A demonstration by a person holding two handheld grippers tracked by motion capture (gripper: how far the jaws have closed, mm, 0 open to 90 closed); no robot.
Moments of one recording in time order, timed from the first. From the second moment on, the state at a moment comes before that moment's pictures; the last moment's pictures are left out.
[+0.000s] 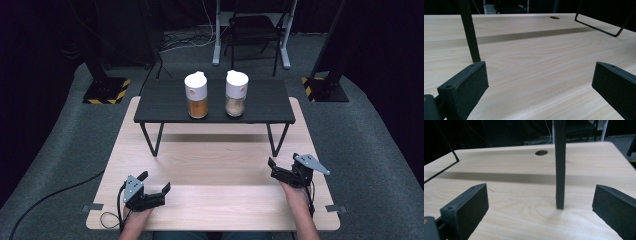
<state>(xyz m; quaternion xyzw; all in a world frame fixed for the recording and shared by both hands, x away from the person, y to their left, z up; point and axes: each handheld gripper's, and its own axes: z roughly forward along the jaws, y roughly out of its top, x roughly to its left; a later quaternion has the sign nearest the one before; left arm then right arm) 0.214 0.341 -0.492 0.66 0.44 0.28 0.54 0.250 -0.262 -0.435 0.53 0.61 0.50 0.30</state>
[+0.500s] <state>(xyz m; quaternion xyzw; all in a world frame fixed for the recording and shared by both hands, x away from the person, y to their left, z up) 0.214 0.340 -0.491 0.66 0.44 0.28 0.54 0.242 -0.263 -0.448 0.54 0.63 0.48 0.29</state>
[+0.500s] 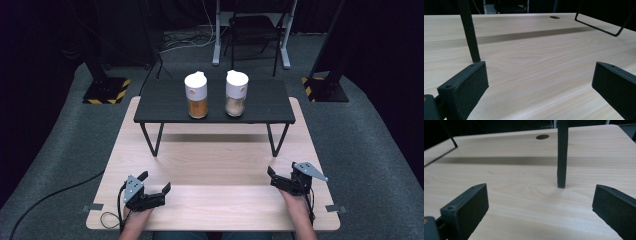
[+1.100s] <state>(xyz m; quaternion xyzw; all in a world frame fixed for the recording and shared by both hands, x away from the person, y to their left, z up) 0.215 0.340 -0.491 0.66 0.44 0.28 0.54 0.251 -0.251 -0.454 0.52 0.68 0.44 0.26</state>
